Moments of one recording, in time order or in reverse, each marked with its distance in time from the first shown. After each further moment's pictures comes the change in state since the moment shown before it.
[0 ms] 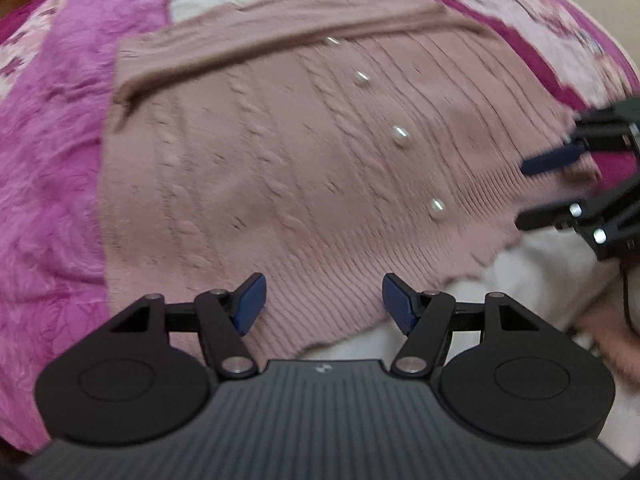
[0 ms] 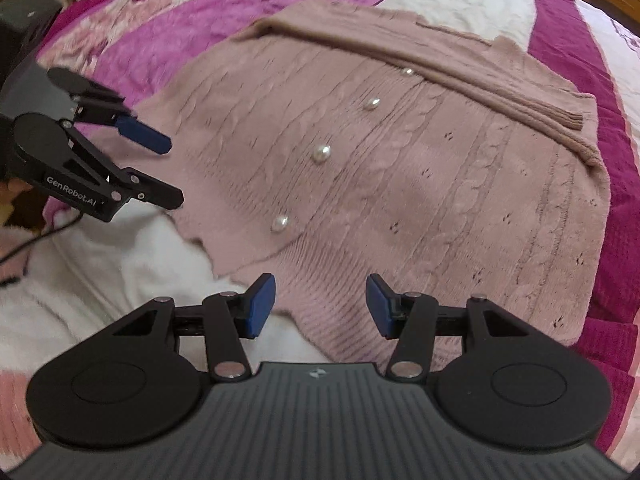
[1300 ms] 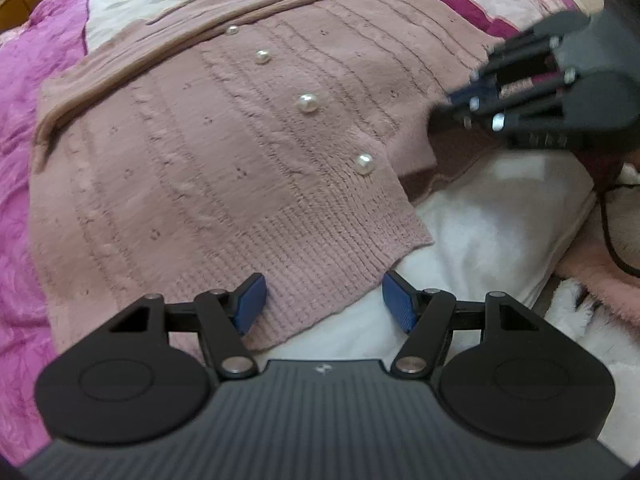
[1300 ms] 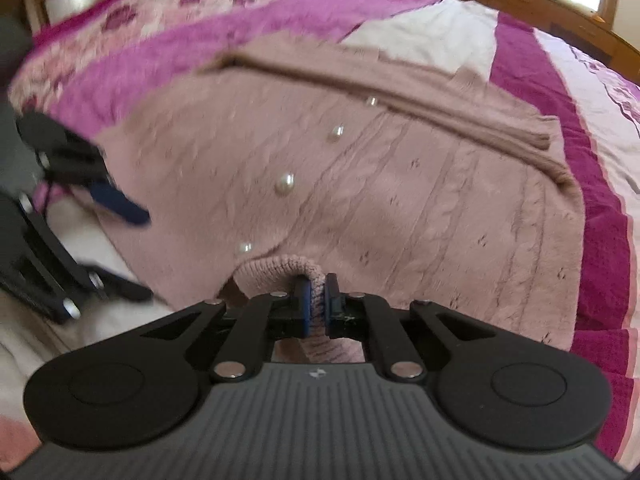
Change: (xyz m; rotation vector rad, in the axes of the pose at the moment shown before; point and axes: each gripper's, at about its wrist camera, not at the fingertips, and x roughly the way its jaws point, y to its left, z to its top) left arm 0.020 -0.031 -0.010 0.210 0.004 -0.071; right arm 0.008 -0.002 -0.005 0.042 -0.171 -0.124
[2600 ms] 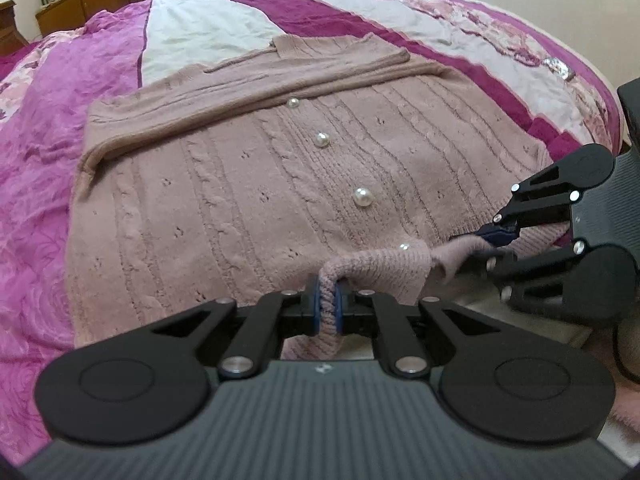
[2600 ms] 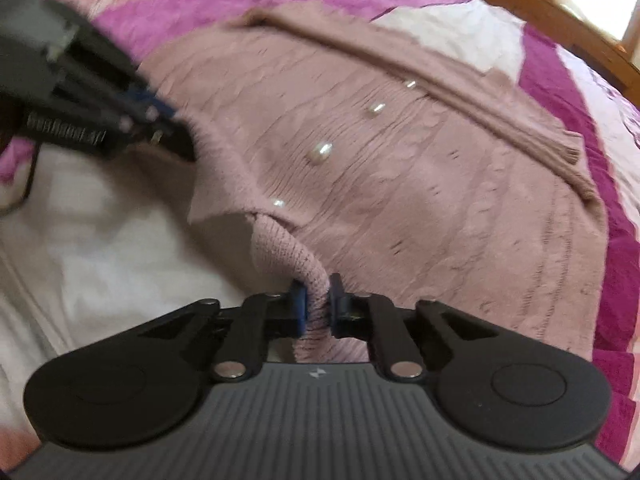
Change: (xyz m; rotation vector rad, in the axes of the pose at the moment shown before) left arm -0.014 0.022 0.017 -0.168 -0.215 0.060; right arm 0.023 0.029 -0.006 -0.119 0.057 -0.040
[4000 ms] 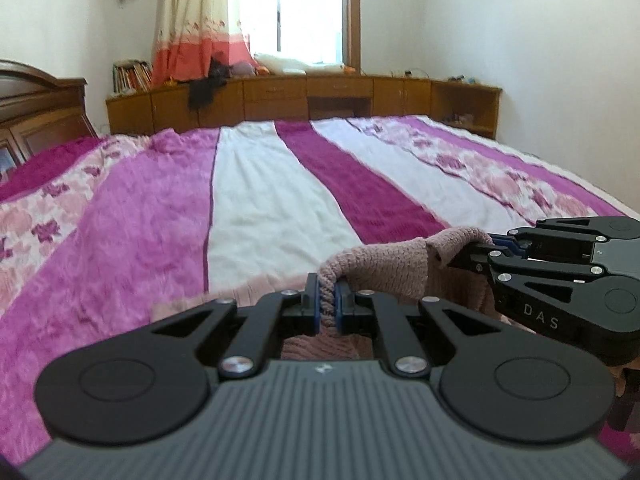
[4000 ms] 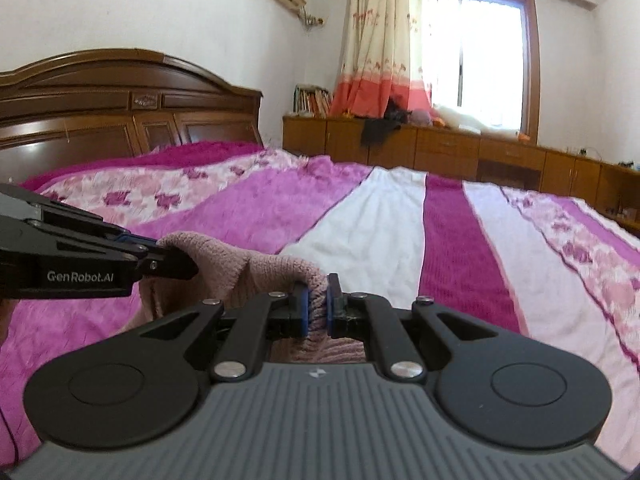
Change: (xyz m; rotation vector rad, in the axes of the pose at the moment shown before) left arm -0.031 0.041 0.159 -0.097 -0.427 0.165; right arm -0.044 -0.107 0.169 0.195 -0.572 -0.175
